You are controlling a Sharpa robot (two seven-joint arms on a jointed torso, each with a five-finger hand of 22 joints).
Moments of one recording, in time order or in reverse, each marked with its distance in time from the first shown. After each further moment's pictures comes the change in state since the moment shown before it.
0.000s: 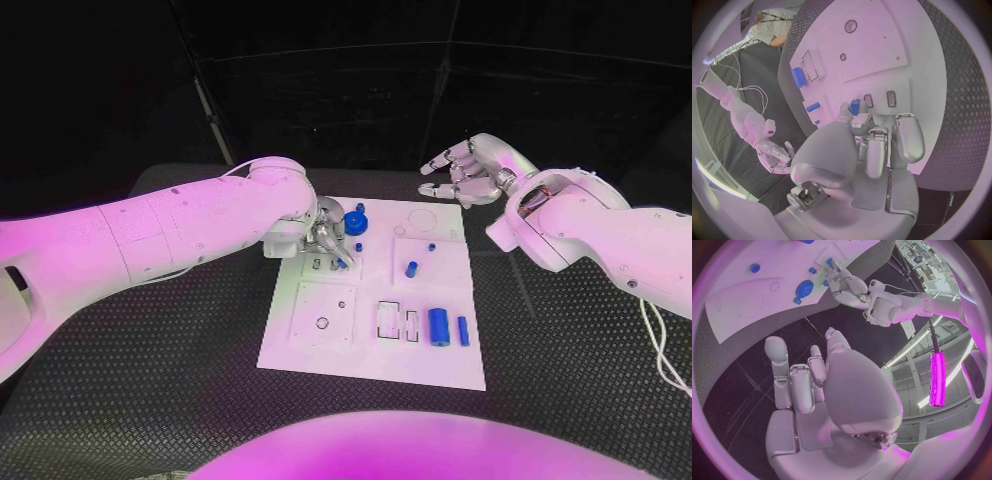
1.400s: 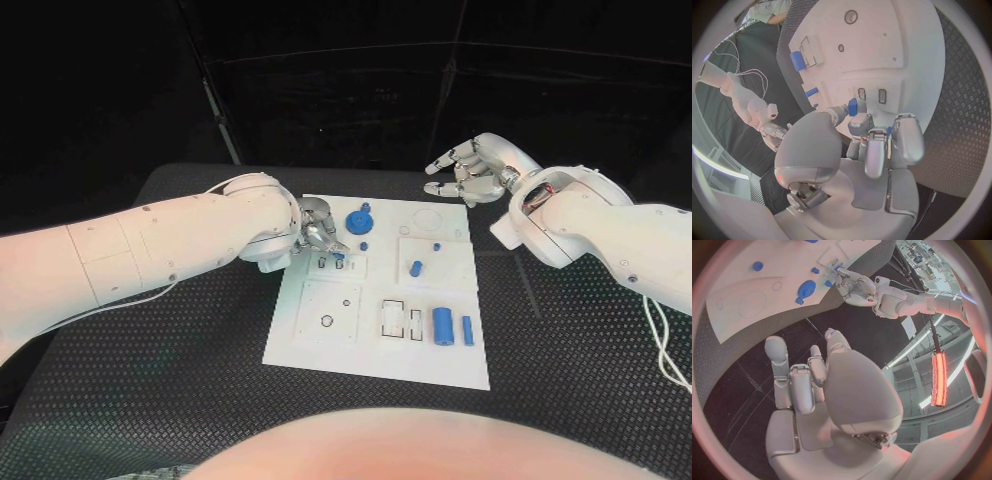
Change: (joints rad) left arm -0.046 -0.108 -0.003 0.116 0.026 -0.274 0.003; left_hand -0.265 -0.288 0.666 0.027 0.006 -0.004 -0.004 0.092 0.130 0.034 -0.008 -0.017 -0.016 0.000 0.000 0.000 0.000 0.000 0.003 -0.003 0.000 0.029; right arm 0.000 0.007 0.000 -0.033 0.000 0.022 -0.007; right_hand 0.004 0.004 0.000 0.000 0.056 0.000 0.000 0.004 -0.001 0.000 0.000 0.000 -0.003 0.004 -0.004 -0.004 0.000 0.000 0.000 0.000 -0.004 -0.004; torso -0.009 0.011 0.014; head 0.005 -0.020
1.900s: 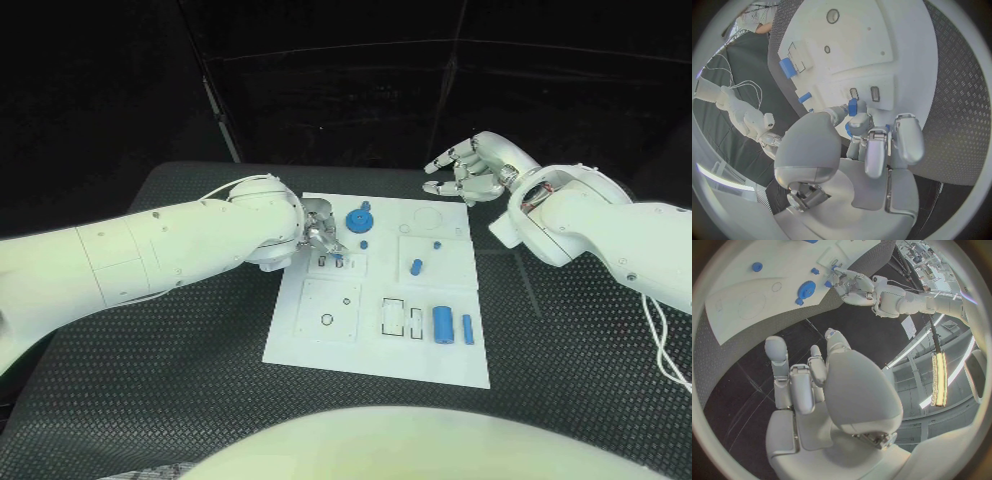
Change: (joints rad) left arm -0.012 0.014 0.000 -0.008 -0.108 0.004 -0.001; left_hand -0.011 -0.008 0.014 -0.009 -0.001 -0.001 0.002 0.005 0.003 0.000 0.000 -0.003 -0.007 0.000 0.000 0.000 0.000 0.000 0.000 0.000 0.000 -0.002; right arm 0.000 0.004 0.000 -0.003 0.000 0.004 0.000; right_hand 0.000 0.000 0.000 0.000 0.000 0.000 0.000 0.004 0.000 0.000 0.000 0.000 0.000 0.000 0.000 0.000 0.000 0.000 0.000 0.000 0.000 0.000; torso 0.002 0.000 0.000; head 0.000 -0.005
